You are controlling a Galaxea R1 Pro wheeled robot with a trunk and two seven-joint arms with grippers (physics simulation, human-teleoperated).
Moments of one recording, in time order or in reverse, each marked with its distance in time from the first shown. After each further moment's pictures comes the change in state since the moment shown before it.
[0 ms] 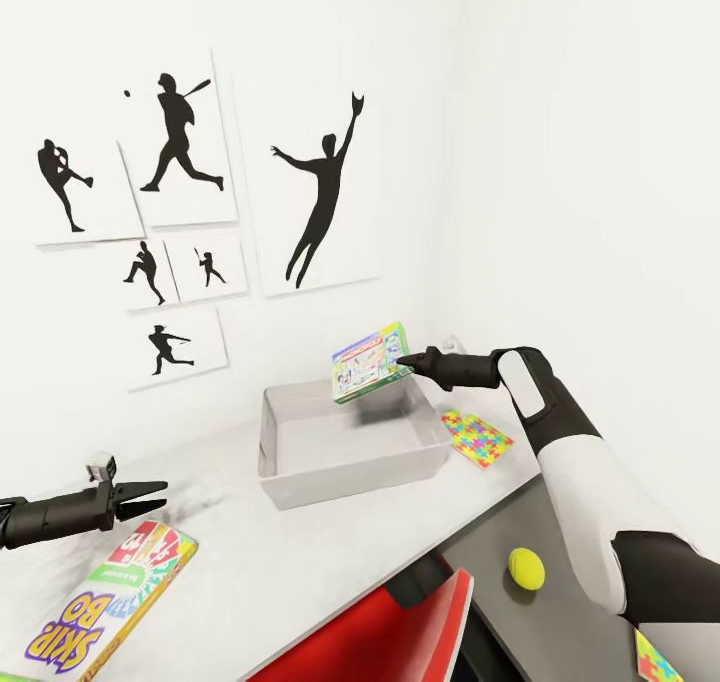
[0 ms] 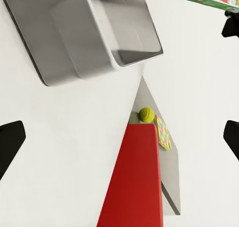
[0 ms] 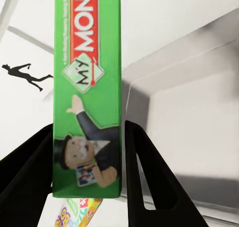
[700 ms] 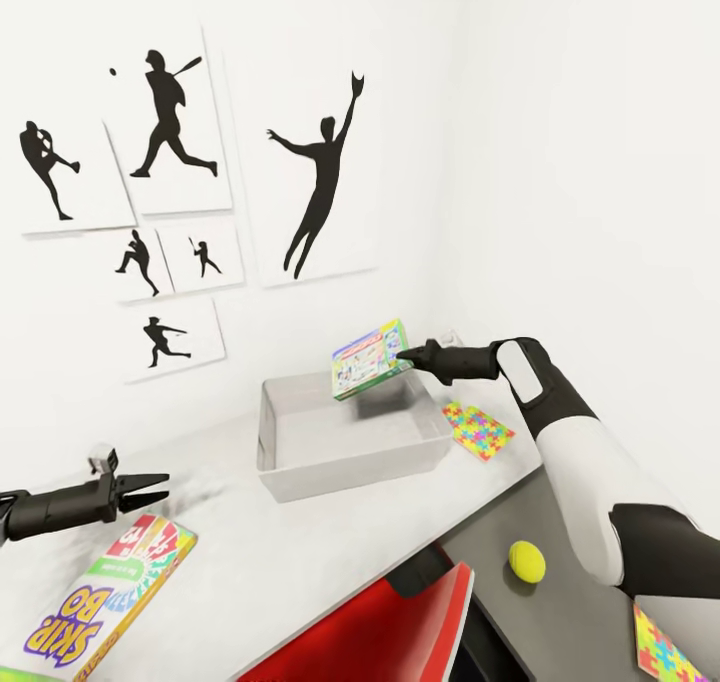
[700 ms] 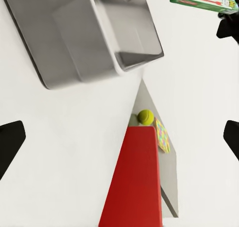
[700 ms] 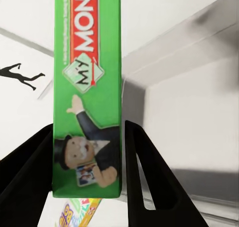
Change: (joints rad) left arm -0.014 -0.005 0.008 -0.014 0.003 0.014 0.000; right arm -0.074 -0.001 0.000 0.106 -0.001 0.015 0.001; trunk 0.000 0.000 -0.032
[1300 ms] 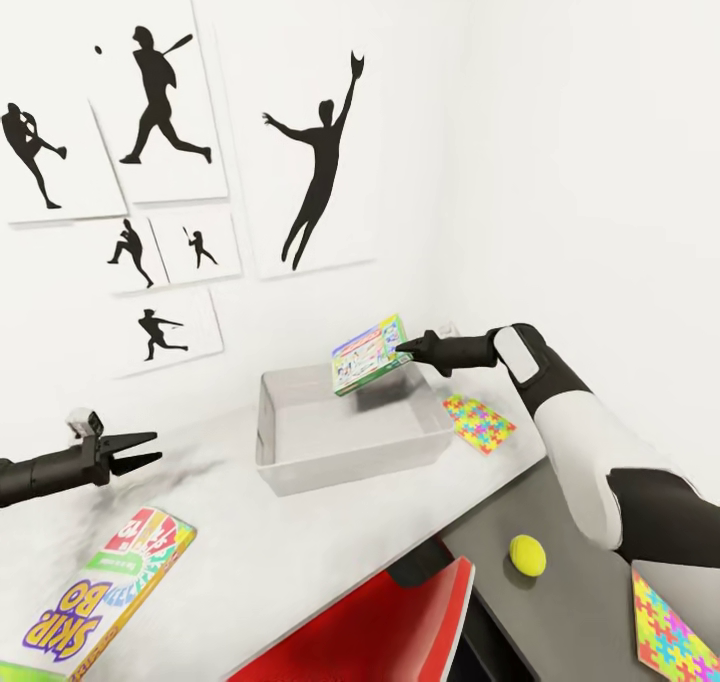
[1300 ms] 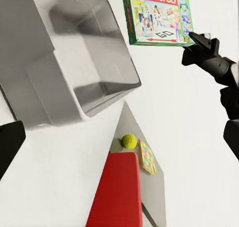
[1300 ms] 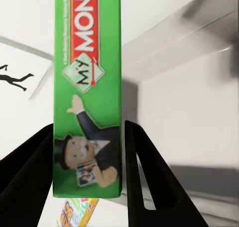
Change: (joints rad) left arm -0.008 0.008 0.097 -0.175 0.036 0.154 0.000; right arm -0.105 0.001 0.011 0.146 0.012 0.001 -0.002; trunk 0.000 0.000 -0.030
